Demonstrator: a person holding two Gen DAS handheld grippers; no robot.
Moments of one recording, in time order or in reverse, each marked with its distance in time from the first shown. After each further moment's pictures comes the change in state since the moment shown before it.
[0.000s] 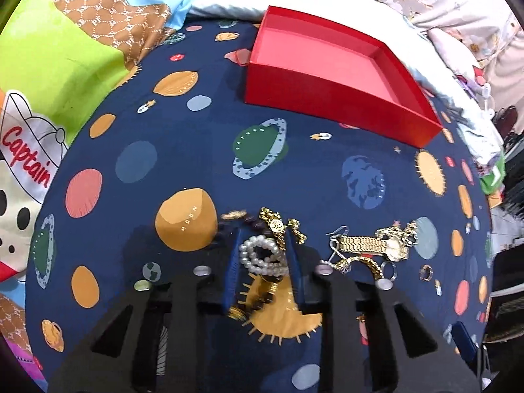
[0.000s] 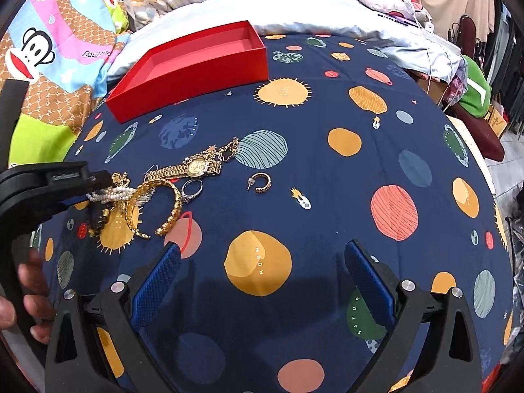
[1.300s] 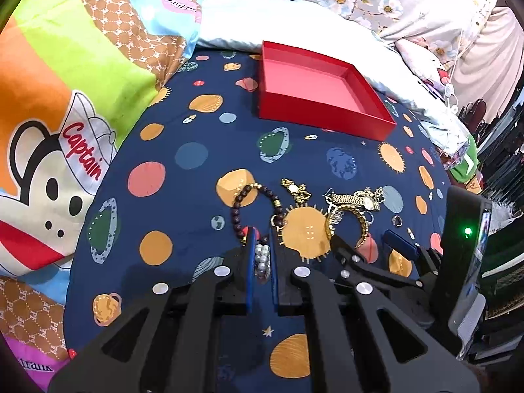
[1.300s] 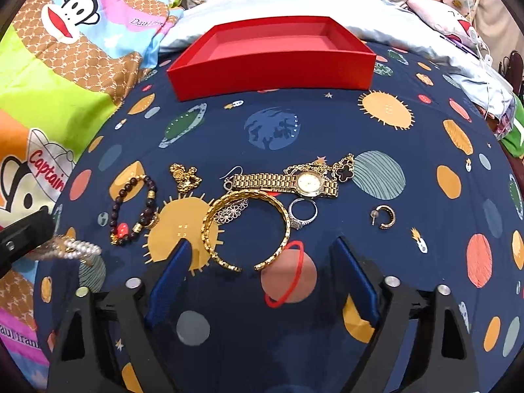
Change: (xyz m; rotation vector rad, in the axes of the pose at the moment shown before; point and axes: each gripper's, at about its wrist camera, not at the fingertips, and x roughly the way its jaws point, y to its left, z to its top) left arm -0.088 0.047 -0.042 0.069 -0.091 -0.081; right arm 0.034 0.077 0.011 -0.157 0.054 0.113
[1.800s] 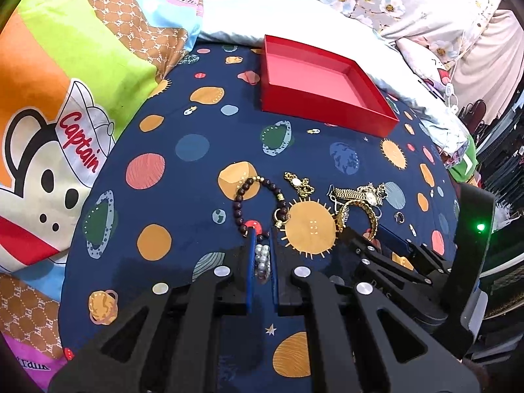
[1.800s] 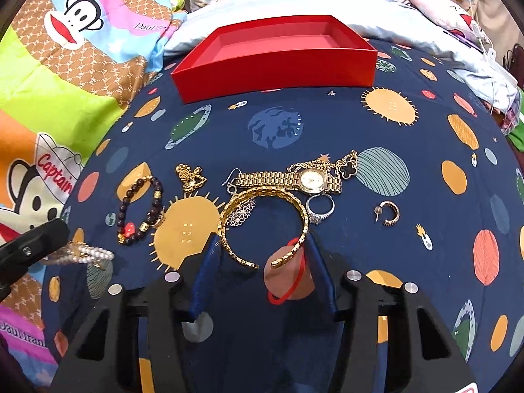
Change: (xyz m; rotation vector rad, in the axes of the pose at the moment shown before) left arm 0.006 0.004 -0.005 -0.007 0.013 -0.017; right arm -0.006 -0.006 -0.003 0.015 -0.009 0.054
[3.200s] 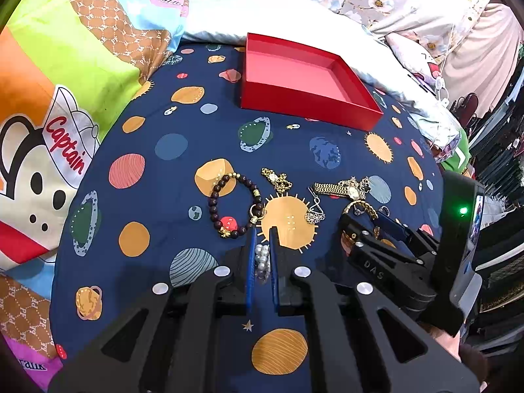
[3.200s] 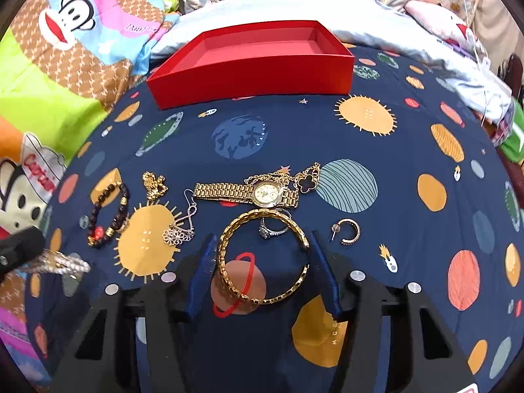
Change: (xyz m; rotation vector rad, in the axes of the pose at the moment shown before) left arm 0.000 -0.019 -0.003 0.025 0.008 -0.028; right arm 0.003 -0.029 0.009 -0.019 -0.020 -0.037
